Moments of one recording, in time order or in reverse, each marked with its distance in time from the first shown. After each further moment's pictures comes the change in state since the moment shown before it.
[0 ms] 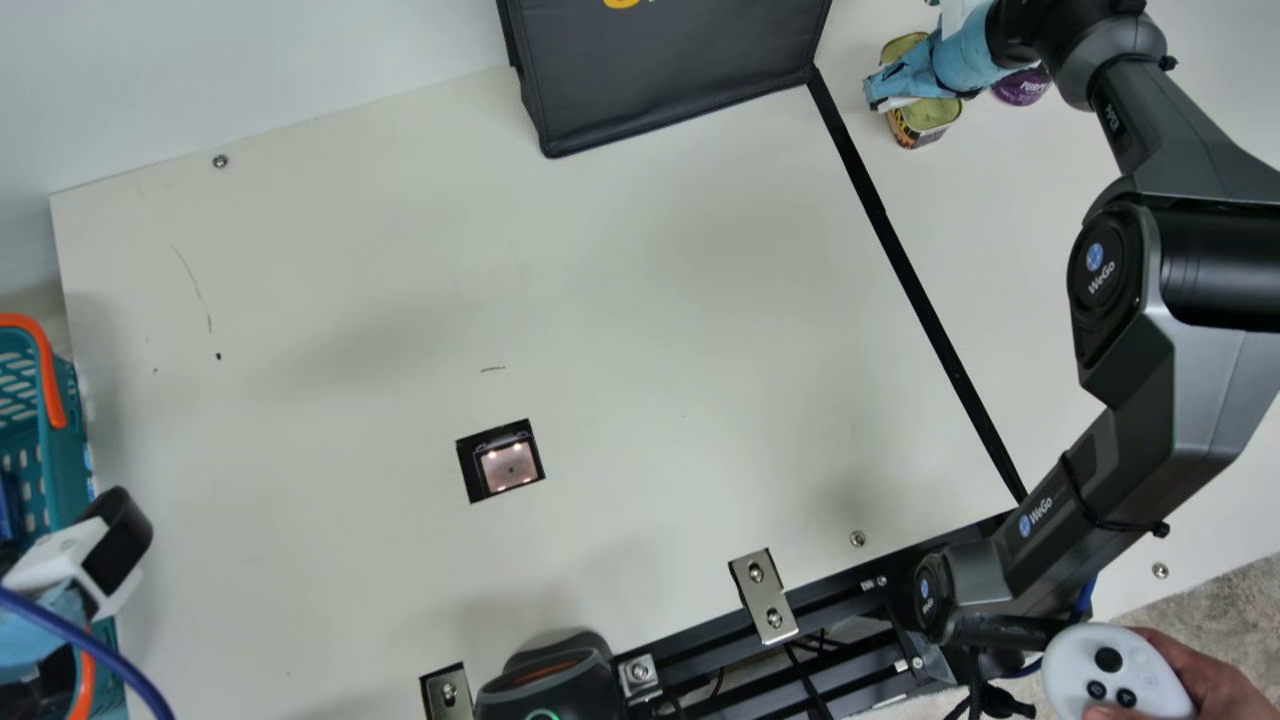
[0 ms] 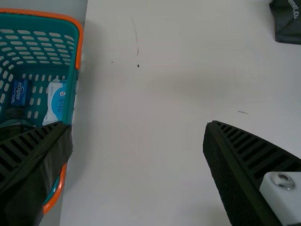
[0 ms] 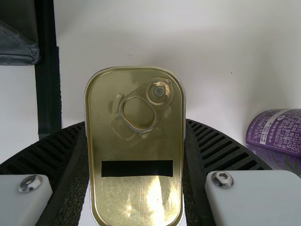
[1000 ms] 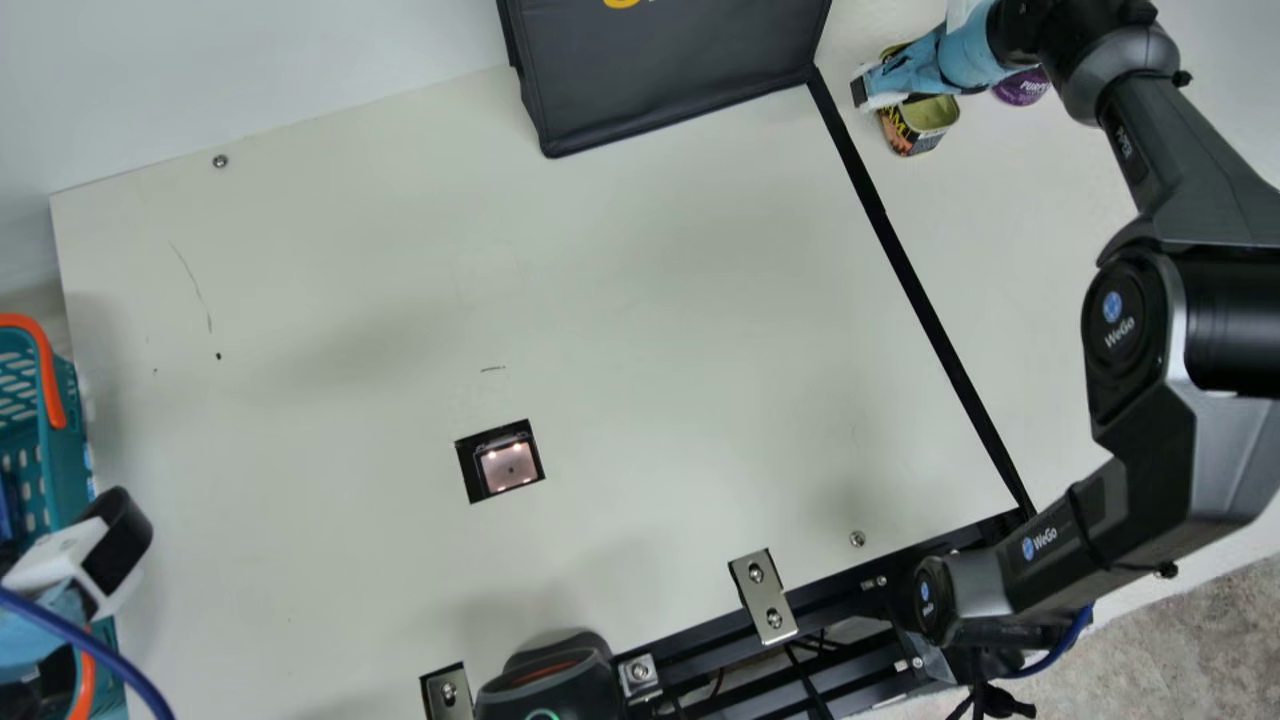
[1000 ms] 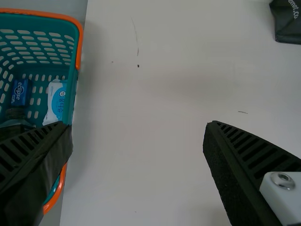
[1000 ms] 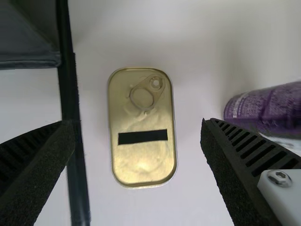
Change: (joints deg) left arm 0.0 0.0 0.0 0.0 0.0 0.0; right arm 2.5 -9.6 5.8 -7.1 -1.0 10.0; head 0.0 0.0
